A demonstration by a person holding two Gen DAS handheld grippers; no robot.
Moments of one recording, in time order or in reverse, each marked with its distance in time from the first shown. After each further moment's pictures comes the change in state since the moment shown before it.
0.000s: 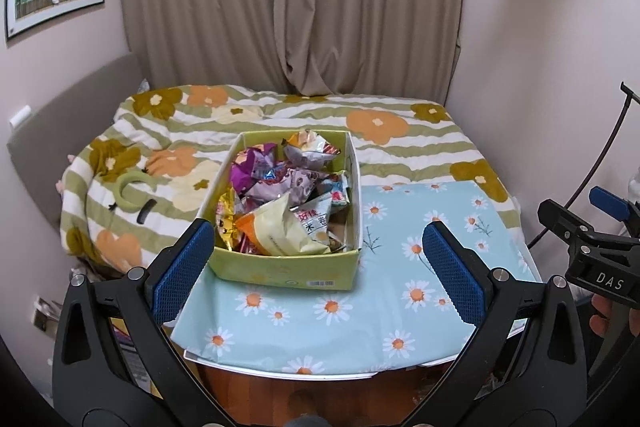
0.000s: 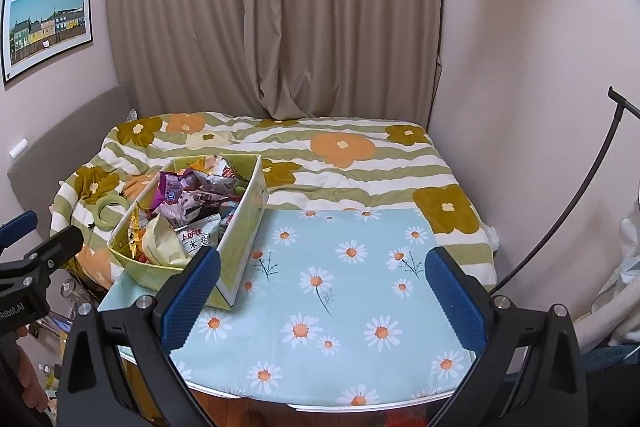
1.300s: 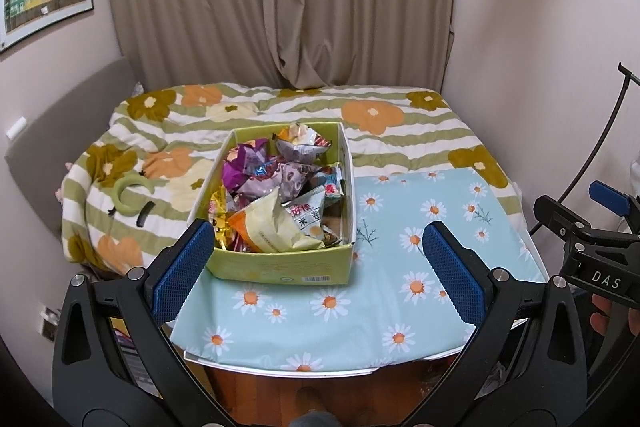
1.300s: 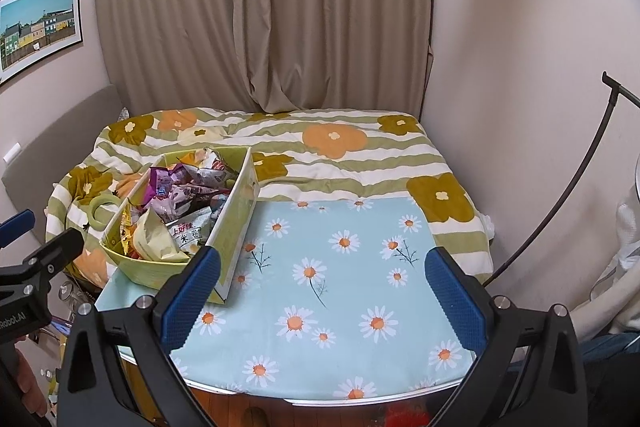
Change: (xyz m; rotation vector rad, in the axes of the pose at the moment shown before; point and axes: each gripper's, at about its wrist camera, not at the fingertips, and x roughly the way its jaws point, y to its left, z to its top) left arm 0.005 -0.009 0.002 0.022 0.016 -0.006; right arm 0.003 -0.006 -0.002 0.023 0.023 -0.023
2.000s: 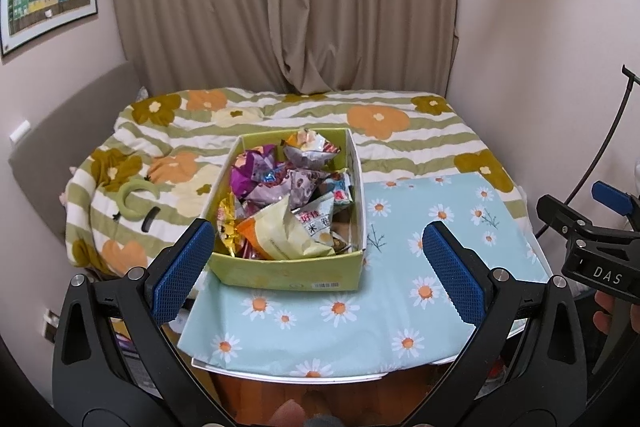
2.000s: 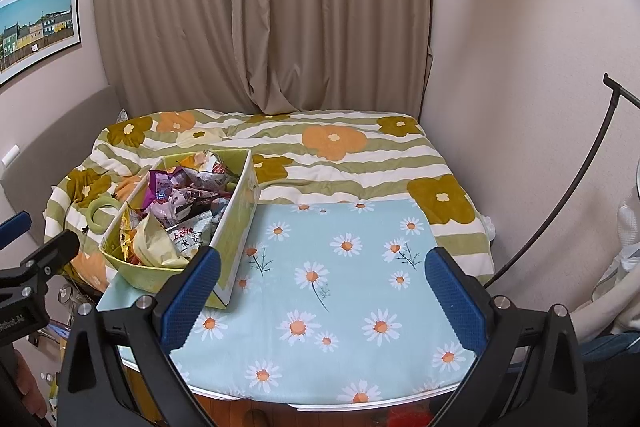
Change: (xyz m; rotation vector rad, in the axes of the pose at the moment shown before) left arm -0.006 0.020 -0.002 0.005 -0.025 0.010; right arm 0.002 0.000 0.001 0.005 0.000 -0.002
